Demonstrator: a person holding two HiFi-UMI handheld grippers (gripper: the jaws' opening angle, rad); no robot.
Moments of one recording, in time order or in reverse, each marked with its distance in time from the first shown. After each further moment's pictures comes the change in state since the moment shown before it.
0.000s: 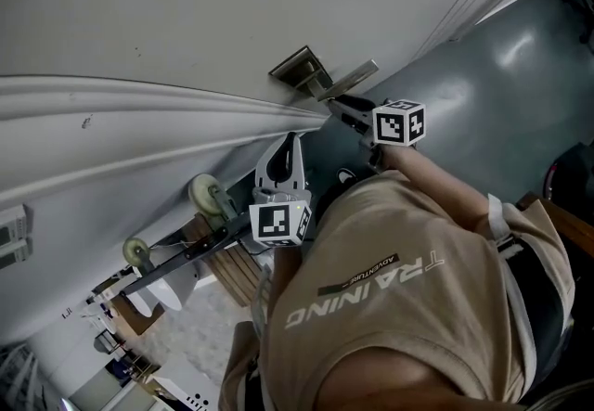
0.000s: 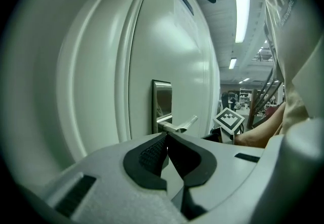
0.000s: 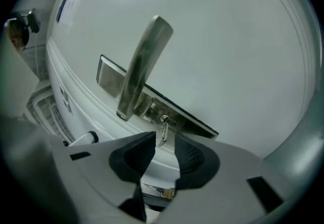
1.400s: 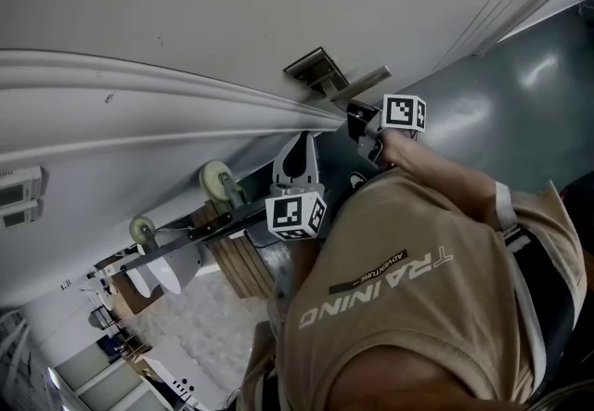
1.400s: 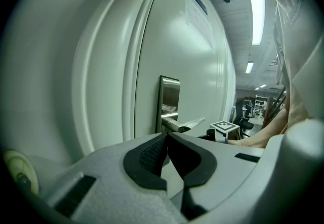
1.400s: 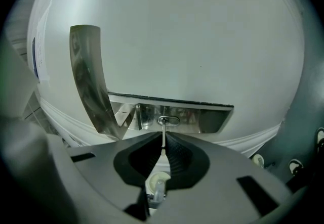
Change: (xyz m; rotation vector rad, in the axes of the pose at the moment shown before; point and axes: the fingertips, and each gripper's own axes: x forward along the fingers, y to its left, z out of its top) left arm -0.001 -0.003 -0.013 -0.126 0.002 0.143; right arm 0.025 0.004 0.000 0.477 -0.016 0.180
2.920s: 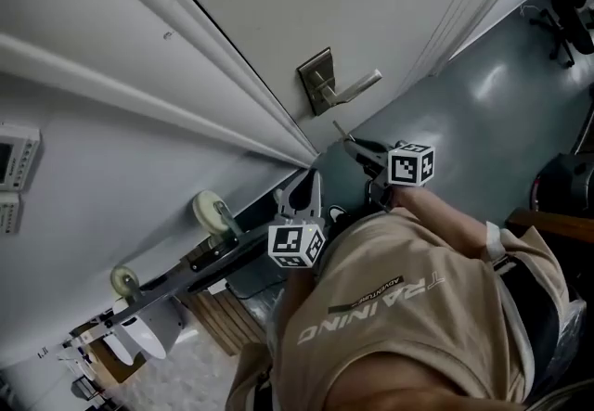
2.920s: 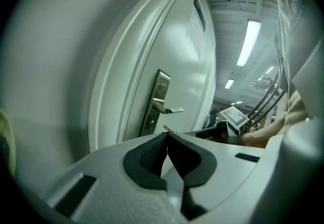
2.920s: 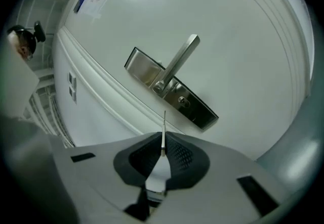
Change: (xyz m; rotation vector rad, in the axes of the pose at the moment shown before) left arm -0.055 -0.002 -0.054 -0.114 -0.004 -0.295; right arm -0.064 0.025 -0.070 -0.525 -0.068 -0.218
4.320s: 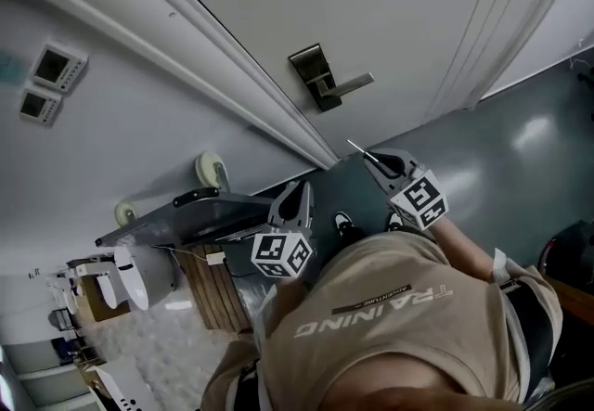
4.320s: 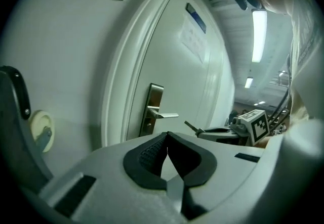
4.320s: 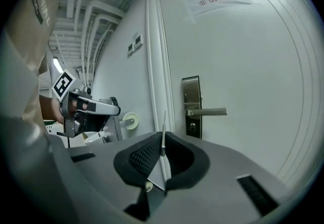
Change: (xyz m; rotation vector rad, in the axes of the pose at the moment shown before) left arm -0.045 -0.088 0.008 -0.034 -0.051 0.255; right arm -0.119 0.039 0.017 -0.866 0.089 0.100
